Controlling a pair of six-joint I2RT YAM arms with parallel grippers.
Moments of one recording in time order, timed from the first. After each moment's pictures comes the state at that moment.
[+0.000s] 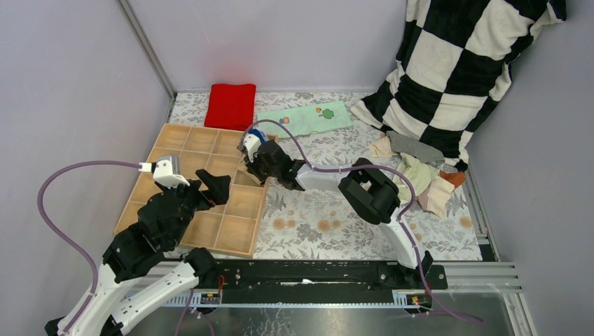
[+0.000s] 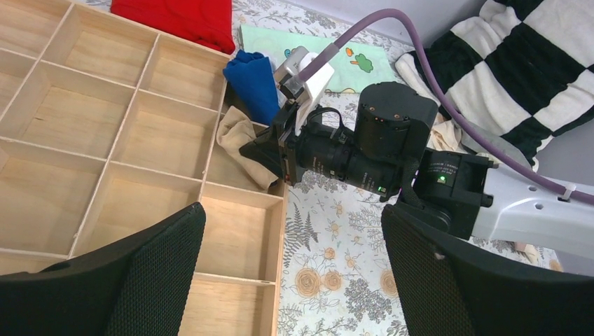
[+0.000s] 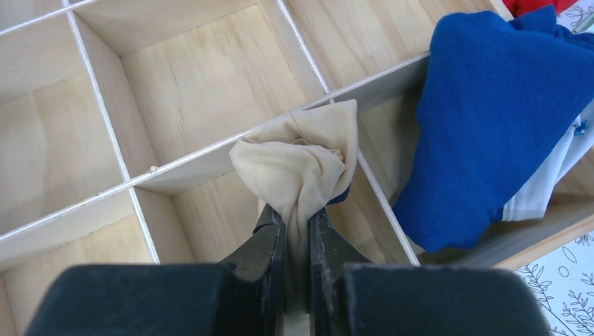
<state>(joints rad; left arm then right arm) -0.78 0.40 0.91 -0.78 -0.58 -0.56 0.95 2.25 1.56 0.22 -0.04 -0.04</state>
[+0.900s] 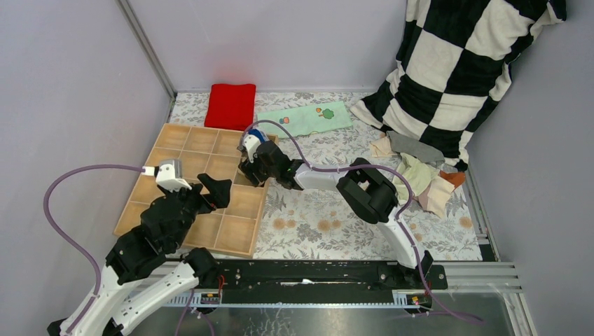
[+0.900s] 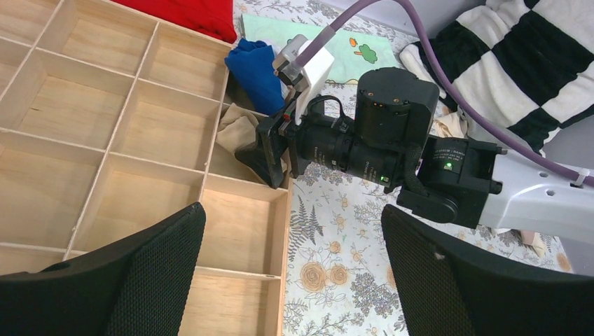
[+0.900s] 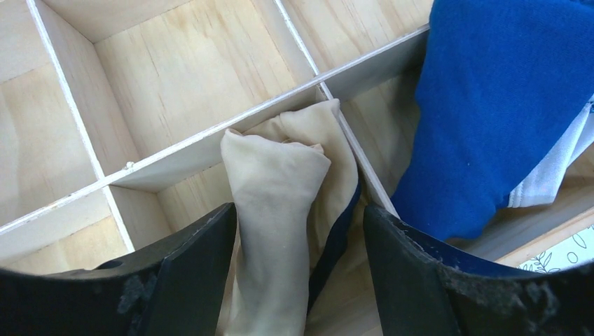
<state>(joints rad) -0.78 0.36 0.85 -0.78 -0.57 -0.56 0.95 2.28 1.59 0.16 -0.01 -0.02</state>
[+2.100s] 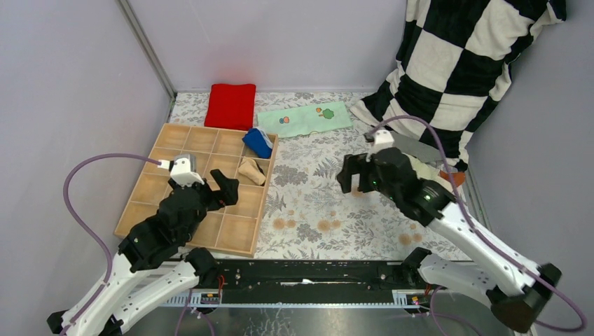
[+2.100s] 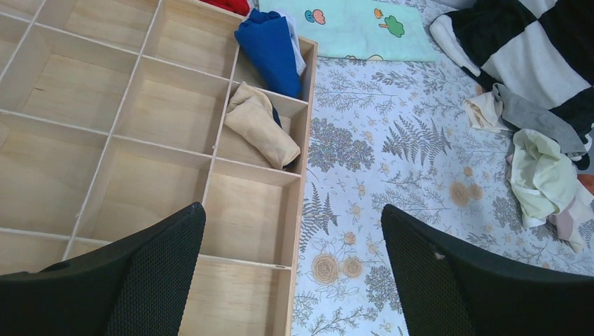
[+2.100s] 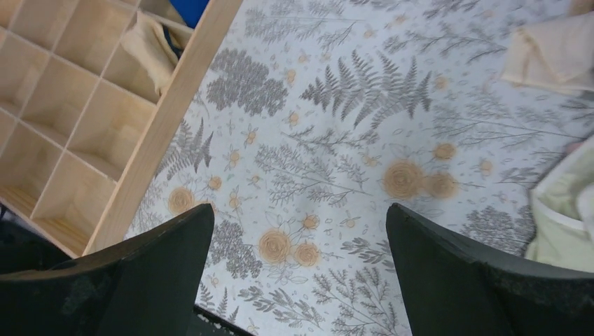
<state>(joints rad) -0.78 0.46 0.83 -0.78 -0.58 -0.59 0.73 0.98 0.95 -0.56 0.17 0.40</state>
